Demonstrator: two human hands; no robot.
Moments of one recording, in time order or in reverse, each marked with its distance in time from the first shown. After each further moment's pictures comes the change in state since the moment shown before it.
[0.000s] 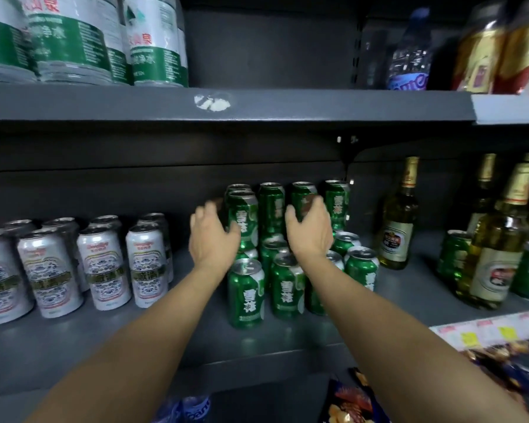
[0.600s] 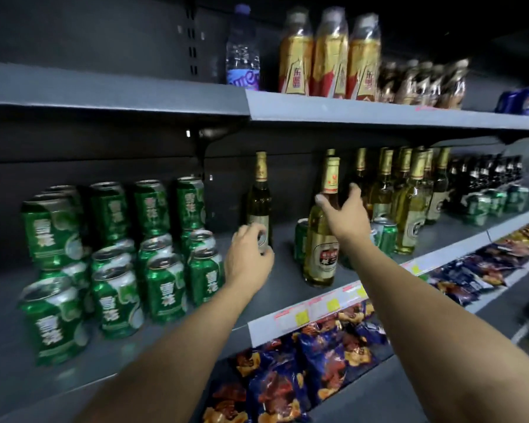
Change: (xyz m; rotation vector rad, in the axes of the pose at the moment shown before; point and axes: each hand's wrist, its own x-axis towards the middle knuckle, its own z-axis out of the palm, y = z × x) left_hand -0.139 0.215 0.180 -0.319 -0.441 0.274; right_hand 0.120 0.208 -0.258 -0.170 0.131 0.177
